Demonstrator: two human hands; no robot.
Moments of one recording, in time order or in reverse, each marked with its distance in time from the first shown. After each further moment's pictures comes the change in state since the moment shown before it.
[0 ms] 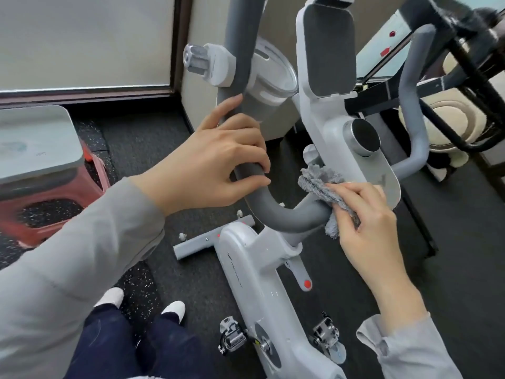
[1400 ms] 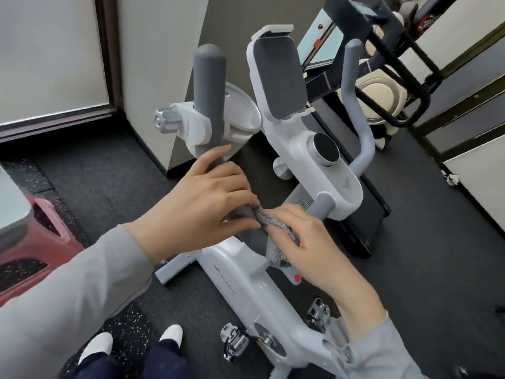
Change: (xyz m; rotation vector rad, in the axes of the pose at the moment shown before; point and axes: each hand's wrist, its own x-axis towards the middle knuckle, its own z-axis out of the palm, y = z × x) left_hand 0.010 -0.022 -0.011 -0.033 -0.110 0.201; right_hand 0.027 -0.091 0.002 0.298 -0.360 0.256
